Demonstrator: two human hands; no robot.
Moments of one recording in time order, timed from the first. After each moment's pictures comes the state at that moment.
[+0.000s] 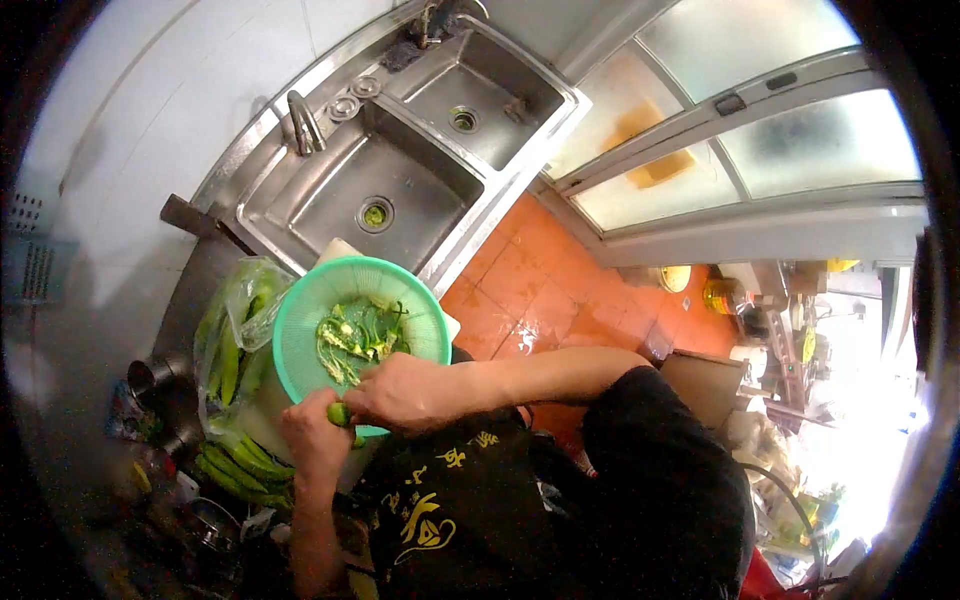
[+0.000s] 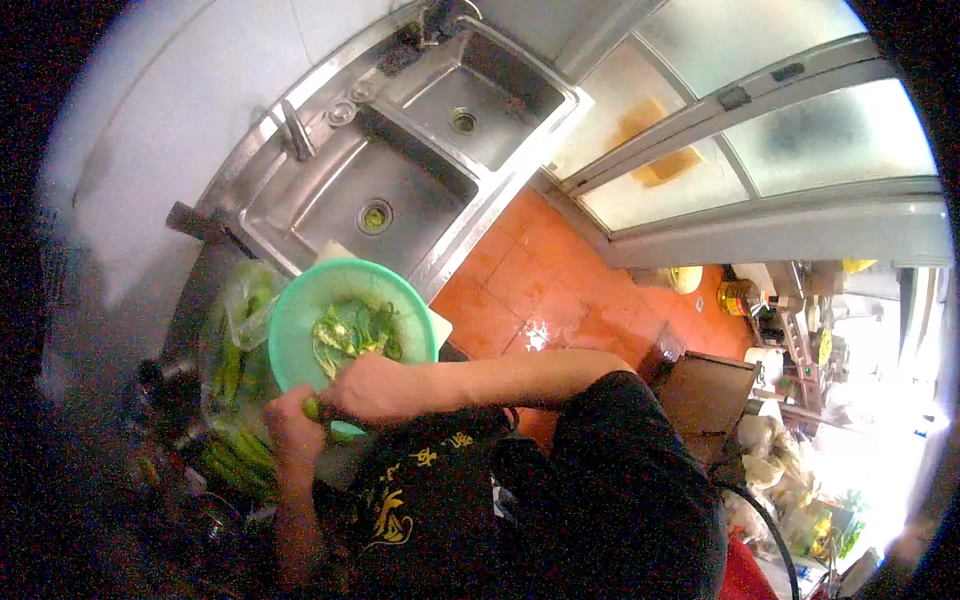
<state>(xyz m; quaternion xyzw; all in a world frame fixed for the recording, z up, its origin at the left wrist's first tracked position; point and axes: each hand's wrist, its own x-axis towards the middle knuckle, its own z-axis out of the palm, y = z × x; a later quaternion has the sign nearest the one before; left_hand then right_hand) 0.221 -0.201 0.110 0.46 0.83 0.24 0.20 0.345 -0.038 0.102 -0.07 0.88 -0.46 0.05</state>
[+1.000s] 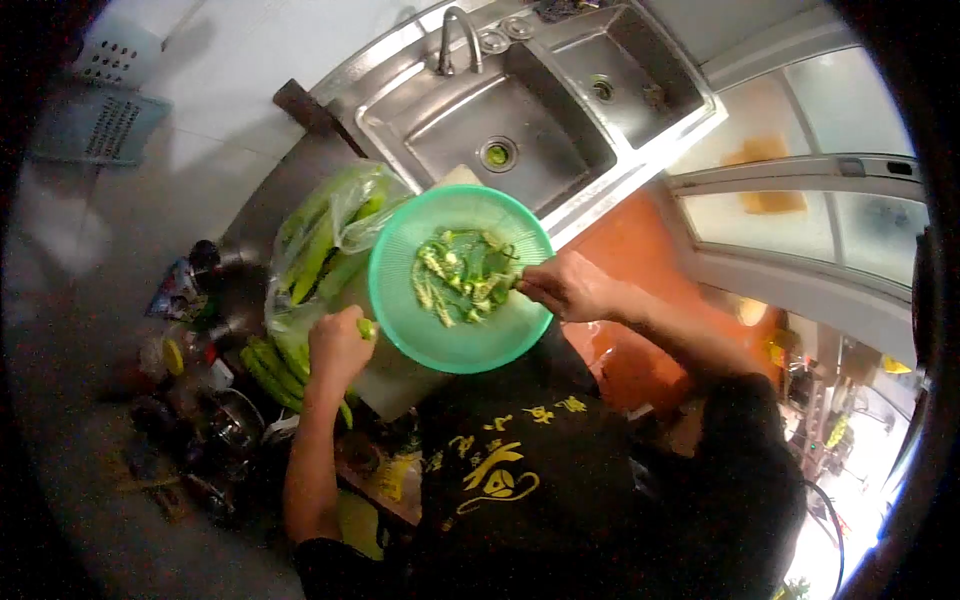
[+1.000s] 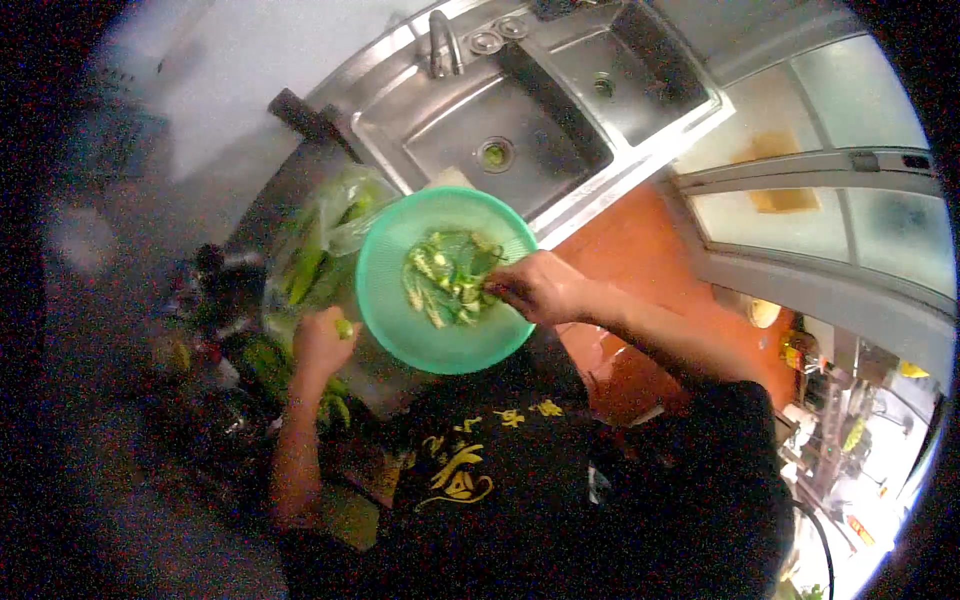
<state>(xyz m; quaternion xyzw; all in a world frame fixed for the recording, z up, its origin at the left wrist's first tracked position) 0.143 -0.258 0.063 0.41 0.87 0.13 0.25 0.368 0.035 0.060 0.00 0.87 -0.48 0.07</state>
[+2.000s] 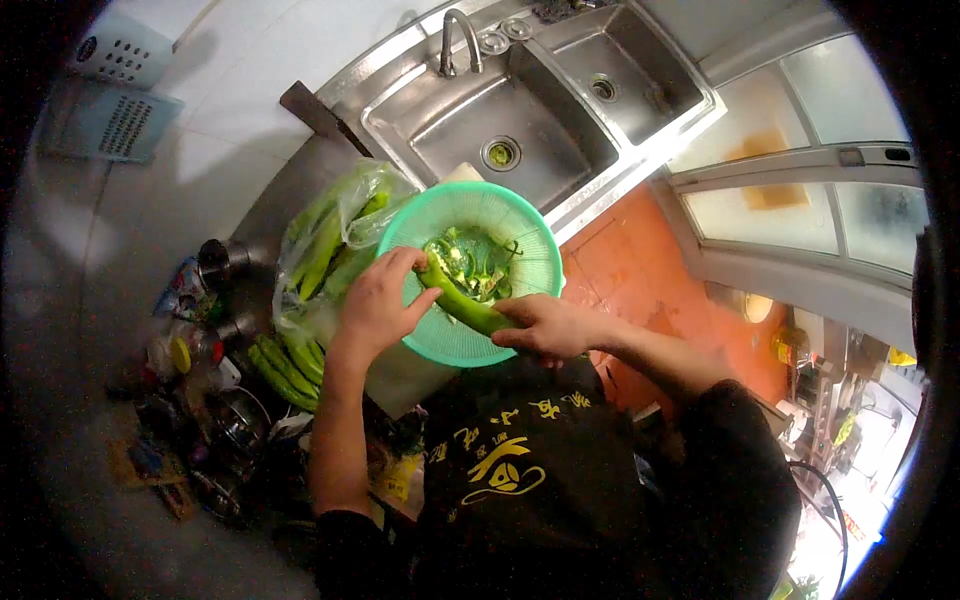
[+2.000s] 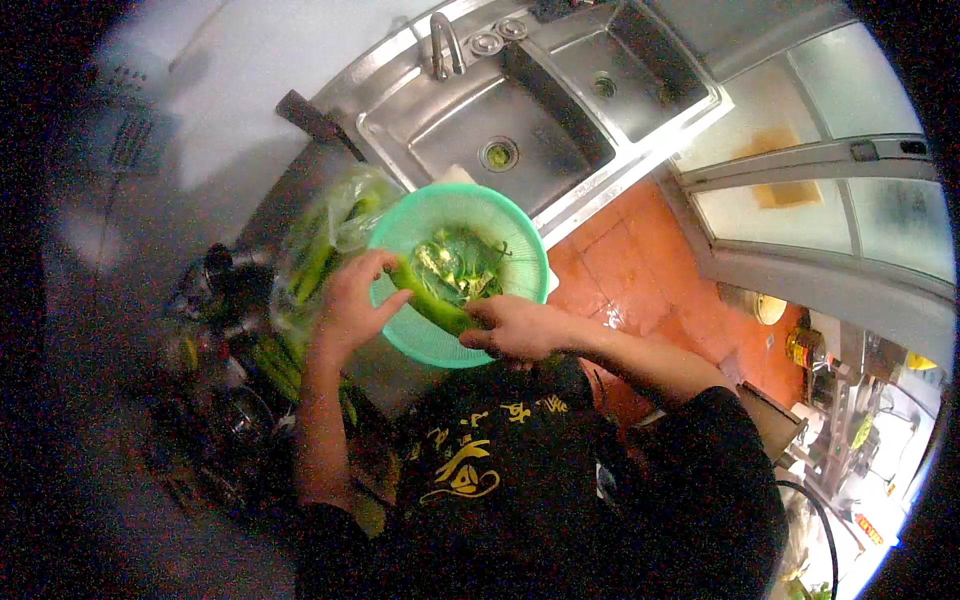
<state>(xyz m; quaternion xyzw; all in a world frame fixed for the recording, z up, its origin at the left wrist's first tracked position) 0.154 -0.202 0.096 0.51 0.77 0.27 0.26 0.356 -0.029 0.113 0.19 0.63 -0.67 0.34</state>
